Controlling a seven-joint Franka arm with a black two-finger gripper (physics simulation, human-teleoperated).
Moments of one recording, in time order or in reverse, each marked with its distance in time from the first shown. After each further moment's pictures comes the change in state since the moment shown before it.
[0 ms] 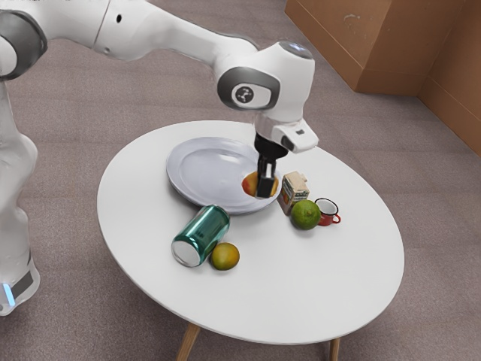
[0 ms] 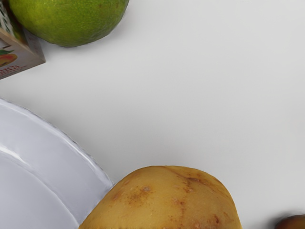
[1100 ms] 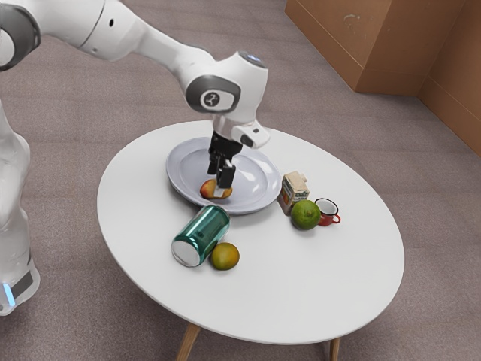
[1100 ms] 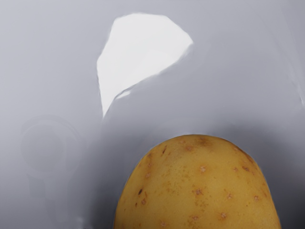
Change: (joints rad) arm 0.204 -0.105 0.044 -0.296 -0.002 0.077 -0.042
